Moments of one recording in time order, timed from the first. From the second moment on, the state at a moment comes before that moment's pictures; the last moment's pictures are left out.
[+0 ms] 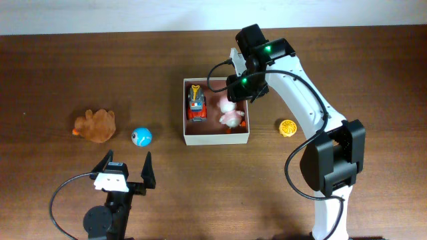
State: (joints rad) left arm 0.09 0.01 0.01 -0.06 0.20 -0.04; right arm 0.36 2.15 1.99 -1.19 -0.23 0.09
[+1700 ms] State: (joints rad) left arm 0.09 0.01 0.01 -0.06 0.20 -0.04; right arm 0.54 2.28 1.99 -1.17 -0.15 0.11
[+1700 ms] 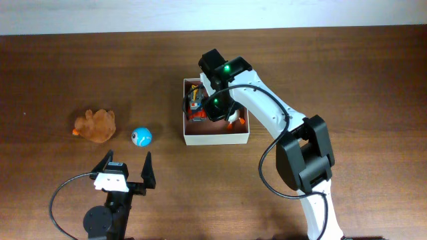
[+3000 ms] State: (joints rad) left arm 0.09 0.01 0.01 -0.06 0.20 -0.04; right arm 0.50 2.32 2.14 -1.23 -0.04 0.10
